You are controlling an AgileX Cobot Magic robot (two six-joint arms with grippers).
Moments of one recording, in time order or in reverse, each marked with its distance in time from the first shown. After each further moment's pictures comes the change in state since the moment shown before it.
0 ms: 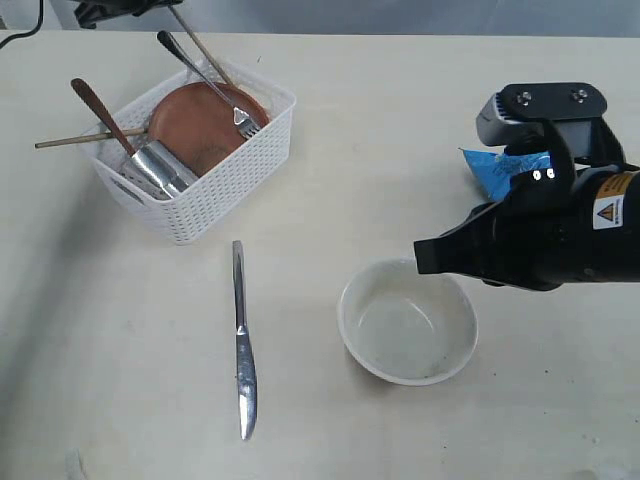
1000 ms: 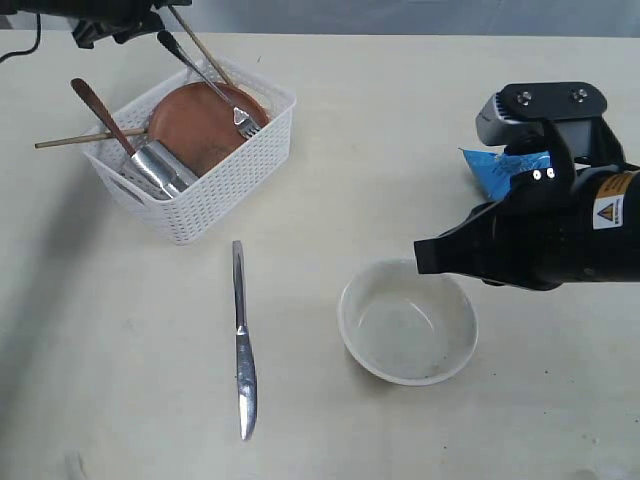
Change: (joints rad) left arm 0.033 0.057 -0.004 -0.051 0.037 0.000; right arm 0.000 0.000 0.000 -0.002 0.000 0.000
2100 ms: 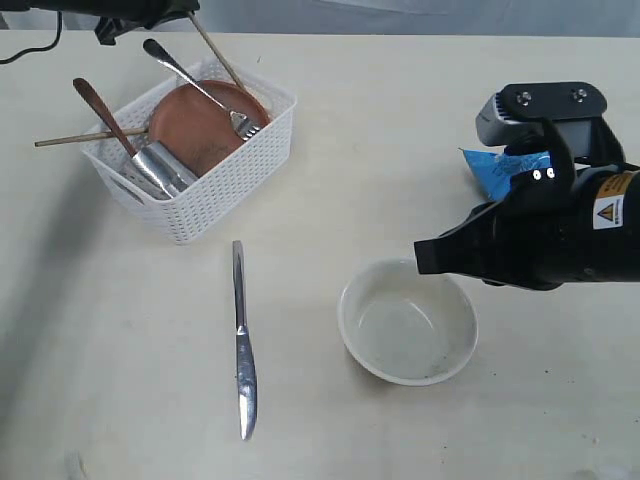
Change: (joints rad) left arm 0.000 0.064 -0.091 -0.034 0.116 0.005; right arm 0.000 0.000 0.000 -0.004 0.000 0.000
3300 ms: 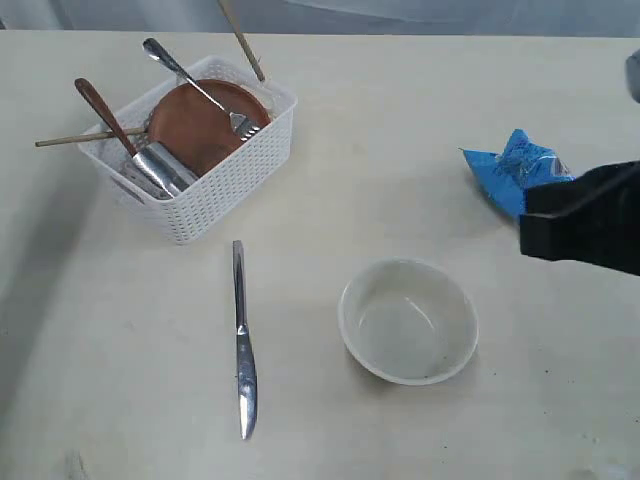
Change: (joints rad) left arm 0.089 -0.348 -0.018 0.129 0.473 -0.136; right arm 0.000 -0.338 0.000 -0.310 0.140 0.269
